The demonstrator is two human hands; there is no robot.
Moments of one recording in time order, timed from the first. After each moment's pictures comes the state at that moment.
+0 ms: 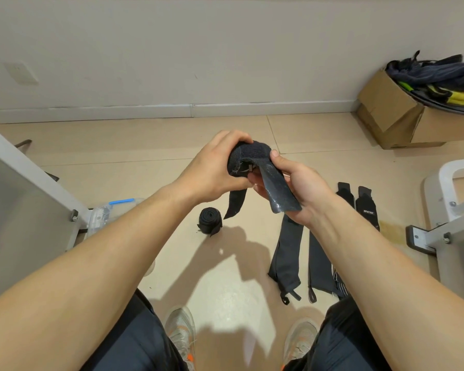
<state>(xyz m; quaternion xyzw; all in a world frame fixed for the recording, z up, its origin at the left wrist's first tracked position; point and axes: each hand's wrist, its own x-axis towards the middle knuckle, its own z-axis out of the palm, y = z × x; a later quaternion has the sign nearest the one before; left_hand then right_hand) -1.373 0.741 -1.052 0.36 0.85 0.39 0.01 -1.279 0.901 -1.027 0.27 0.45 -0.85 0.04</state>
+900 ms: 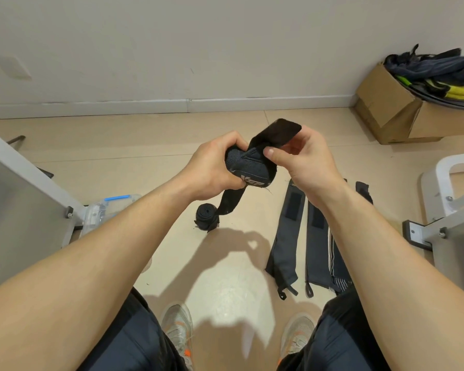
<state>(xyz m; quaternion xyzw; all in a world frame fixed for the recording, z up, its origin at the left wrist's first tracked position) -1.359 0.746 -1.043 0.28 0.84 0.45 0.12 -1.292 0.930 -1.031 0.08 0.77 -0.62 -0.13</state>
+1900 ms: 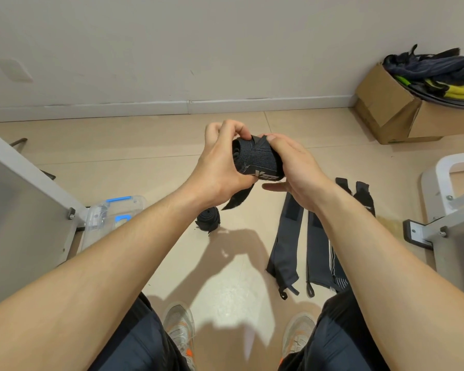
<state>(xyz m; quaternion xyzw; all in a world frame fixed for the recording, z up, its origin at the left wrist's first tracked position) -1.339 0.757 -1.039 0.27 0.83 0.49 0.02 -1.291 0.912 -1.026 0.16 0.73 -0.67 0.01</state>
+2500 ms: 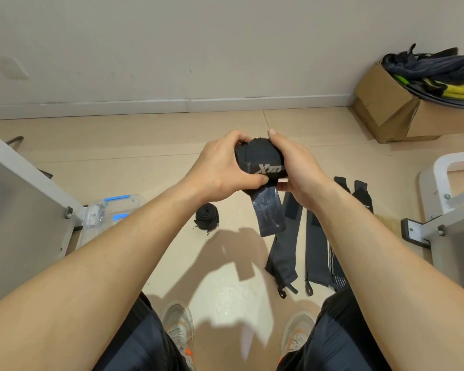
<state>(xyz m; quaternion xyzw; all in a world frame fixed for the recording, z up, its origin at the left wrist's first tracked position) -1.347 0.758 -1.036 0.25 0.86 0.43 0.08 -1.291 0.912 -1.024 0.20 0.71 -0.67 0.02</state>
